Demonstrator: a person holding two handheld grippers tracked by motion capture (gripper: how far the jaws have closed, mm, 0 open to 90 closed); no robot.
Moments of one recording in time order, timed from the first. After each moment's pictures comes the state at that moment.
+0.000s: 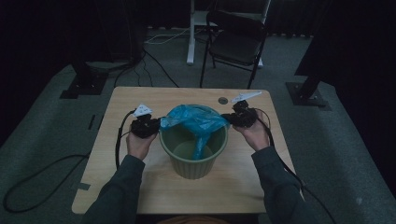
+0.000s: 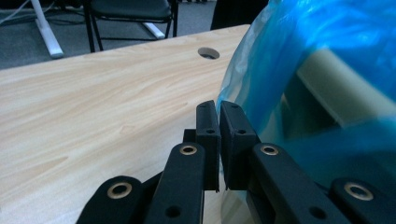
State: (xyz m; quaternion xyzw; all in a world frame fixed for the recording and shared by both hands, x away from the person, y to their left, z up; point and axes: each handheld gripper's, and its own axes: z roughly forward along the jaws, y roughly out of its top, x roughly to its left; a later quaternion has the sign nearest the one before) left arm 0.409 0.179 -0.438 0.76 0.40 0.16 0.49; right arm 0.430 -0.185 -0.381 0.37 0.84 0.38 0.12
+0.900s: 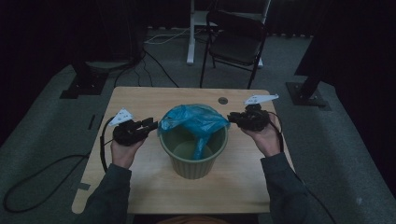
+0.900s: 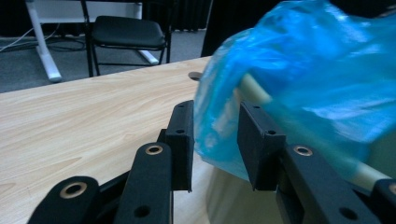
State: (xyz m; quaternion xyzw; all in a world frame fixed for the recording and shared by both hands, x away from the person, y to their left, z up) left arm 0.360 0.216 -0.409 0.73 0.38 0.16 0.54; right arm 0.398 -0.209 -0.357 0.35 0.82 0.43 0.14
